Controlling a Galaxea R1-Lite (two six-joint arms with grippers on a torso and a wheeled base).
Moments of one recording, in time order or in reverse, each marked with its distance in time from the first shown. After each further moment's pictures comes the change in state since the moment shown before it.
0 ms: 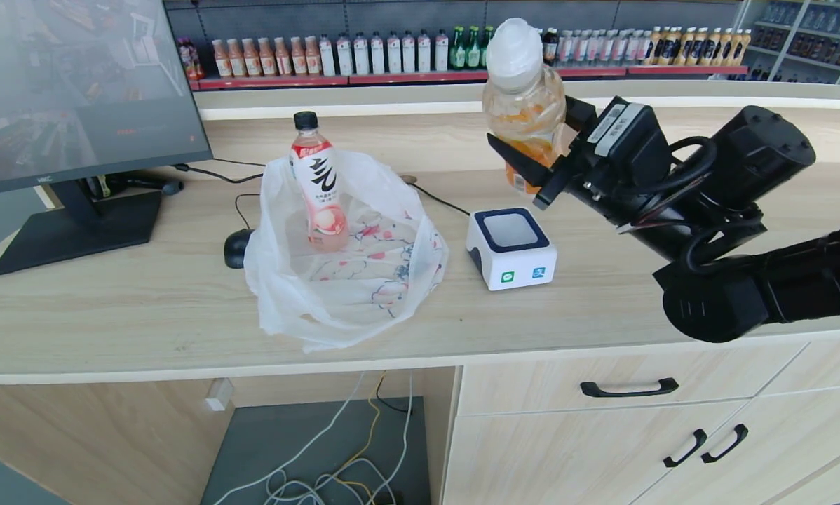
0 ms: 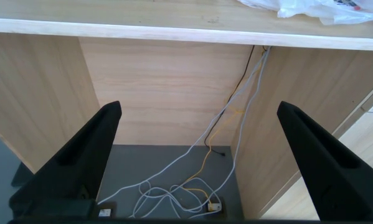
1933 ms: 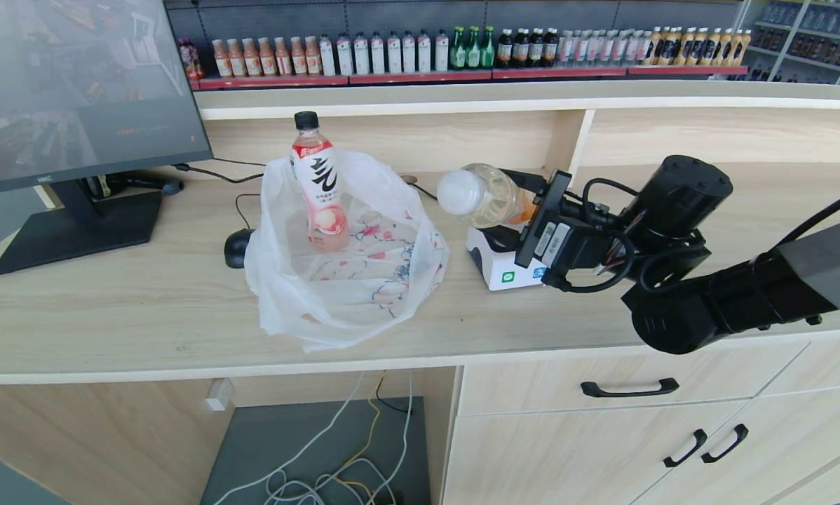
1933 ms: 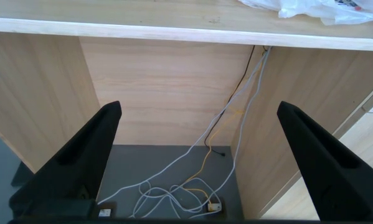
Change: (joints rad) left arm 0.000 0.000 0.000 0.000 0.000 0.000; right arm -0.029 0.122 0.000 0.072 0.268 -0.406
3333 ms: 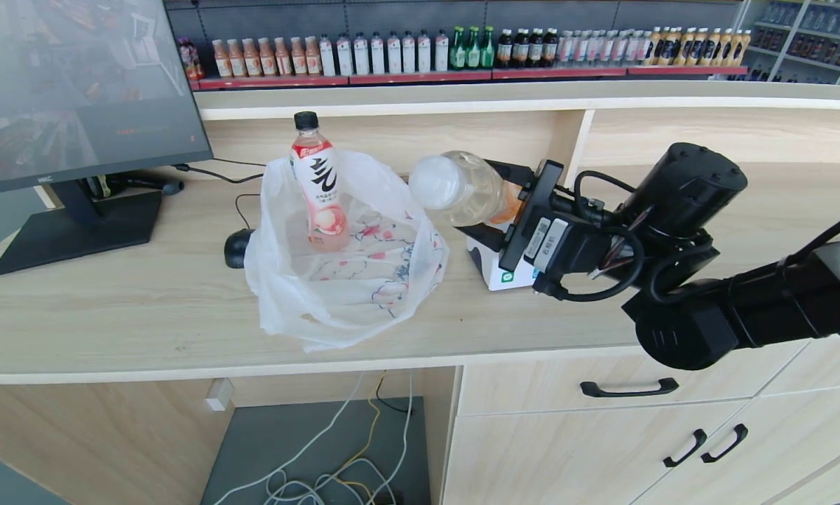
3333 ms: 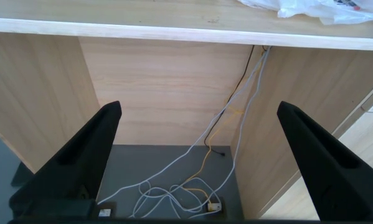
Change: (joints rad) left arm 0.000 0.000 0.000 0.000 0.000 0.000; right arm 0.103 -0.080 0.053 0.014 -0.040 0.018
